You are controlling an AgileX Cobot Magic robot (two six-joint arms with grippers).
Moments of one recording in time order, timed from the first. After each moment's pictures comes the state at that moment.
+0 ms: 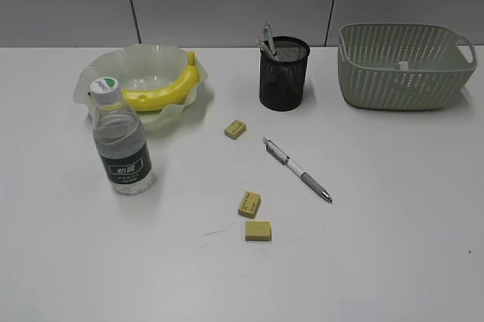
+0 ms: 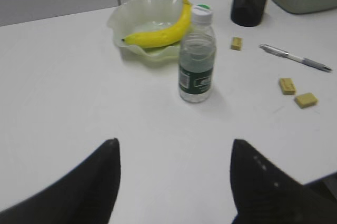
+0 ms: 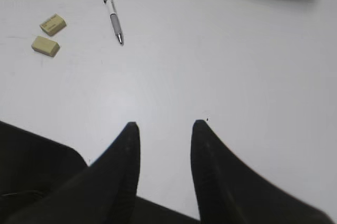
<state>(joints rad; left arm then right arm) -0.49 -0.01 -0.54 0.15 1.06 -0.17 0.40 0.40 -0.54 -0.03 0.90 0.02</state>
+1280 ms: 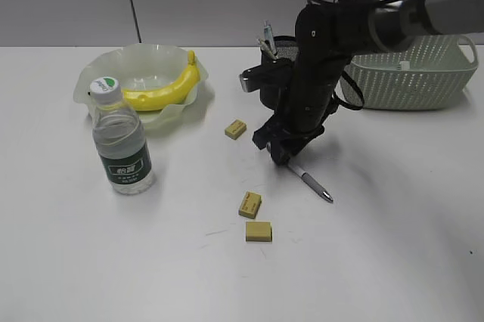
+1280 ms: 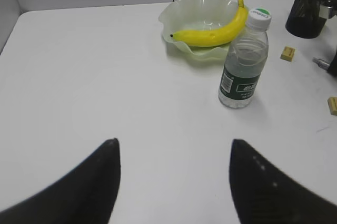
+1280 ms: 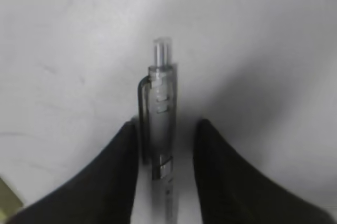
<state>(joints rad) -0.30 -0.01 -0.54 0.14 1.06 -0.17 0.51 2.28 -1.60 0.12 0.80 -0.19</state>
